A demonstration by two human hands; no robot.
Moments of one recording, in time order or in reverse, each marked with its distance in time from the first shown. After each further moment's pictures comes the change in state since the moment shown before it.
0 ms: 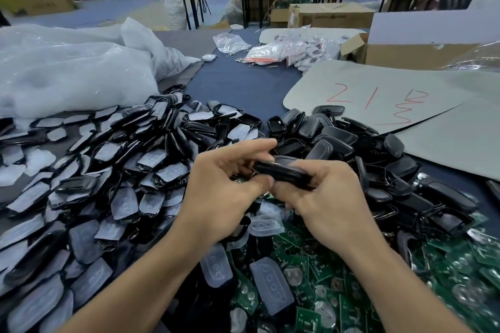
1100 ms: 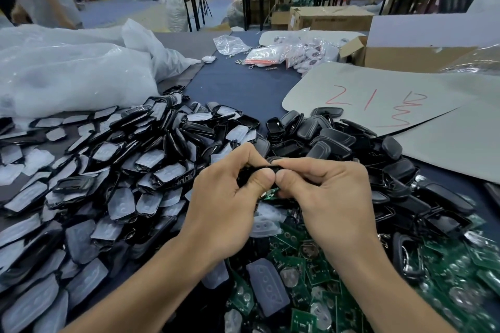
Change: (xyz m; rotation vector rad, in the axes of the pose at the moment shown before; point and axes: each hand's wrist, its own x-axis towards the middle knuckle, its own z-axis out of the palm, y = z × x) left_hand -0.015 0.002 0.007 0.244 -0.025 0.037; right_hand -0.010 -0.021 0.007 0.293 0.191 0.016
